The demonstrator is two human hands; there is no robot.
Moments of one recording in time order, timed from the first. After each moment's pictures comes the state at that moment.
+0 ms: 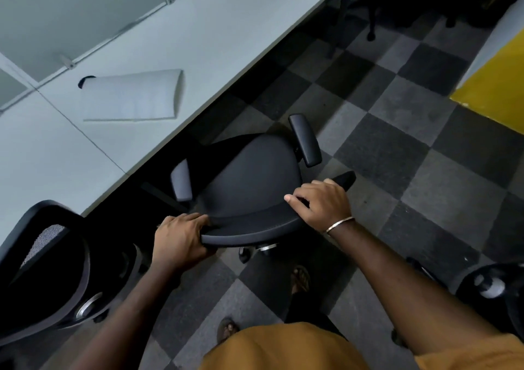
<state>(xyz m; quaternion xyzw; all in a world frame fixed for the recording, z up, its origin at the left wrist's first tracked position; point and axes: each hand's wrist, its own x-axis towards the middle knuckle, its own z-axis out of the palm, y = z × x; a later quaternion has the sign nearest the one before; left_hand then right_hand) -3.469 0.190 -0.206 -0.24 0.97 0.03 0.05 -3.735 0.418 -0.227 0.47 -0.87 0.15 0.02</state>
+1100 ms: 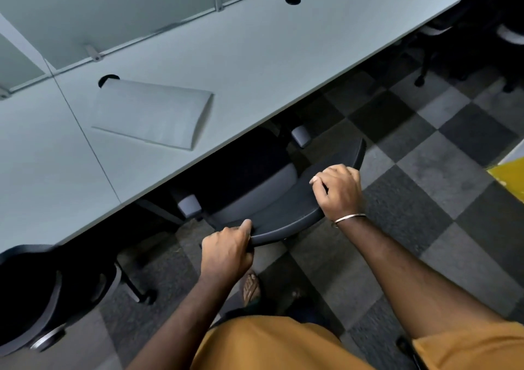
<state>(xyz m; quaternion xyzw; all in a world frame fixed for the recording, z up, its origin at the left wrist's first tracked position) -3.658 0.152 -0.207 -0.36 0.93 0.09 0.04 -3.941 0.234 -0.228 0.47 -0.86 0.18 0.05</state>
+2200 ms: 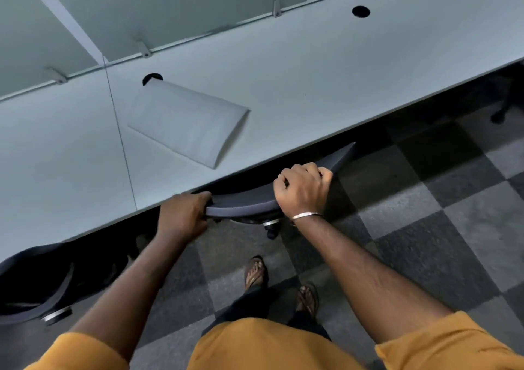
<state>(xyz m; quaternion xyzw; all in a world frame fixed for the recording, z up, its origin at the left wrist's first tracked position) -3.675 -0.033 -0.194 -0.48 0.87 0.04 0.10 -3.929 0.052 -0.221 0.50 -0.84 0.20 0.02</state>
